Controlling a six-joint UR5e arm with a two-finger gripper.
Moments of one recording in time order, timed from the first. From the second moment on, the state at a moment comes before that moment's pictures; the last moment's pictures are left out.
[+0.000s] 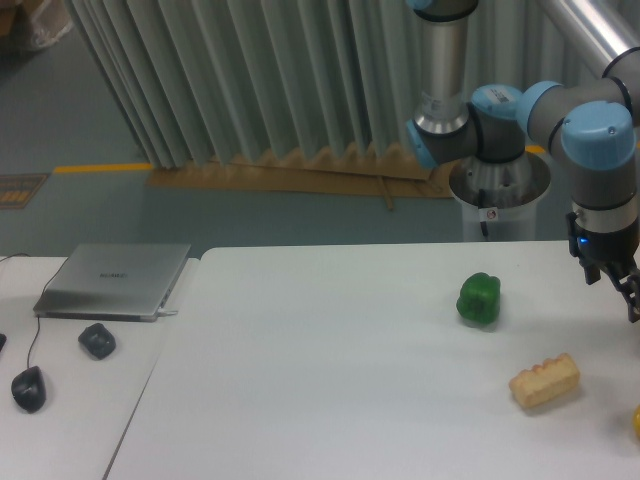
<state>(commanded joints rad) 2.51 -1.80 -1.58 -1.24 1.72 1.44</state>
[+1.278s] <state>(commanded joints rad) 2.83 -1.82 -1.58 -1.23 1.65 2.10</state>
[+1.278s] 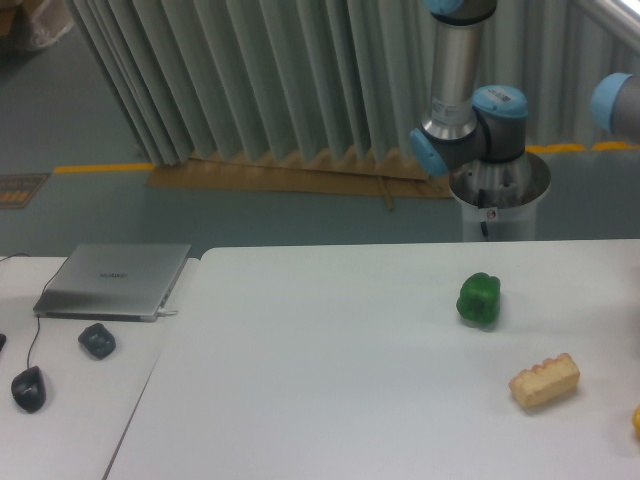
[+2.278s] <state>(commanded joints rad) 2.99 -1.89 -1.65 -1.21 1.67 2.28</state>
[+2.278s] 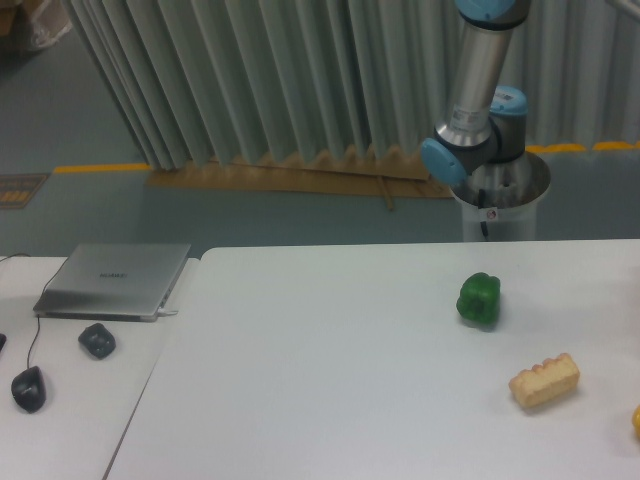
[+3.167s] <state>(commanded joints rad) 2.98 -1.95 -1.59 -1.23 1.73 2.28</state>
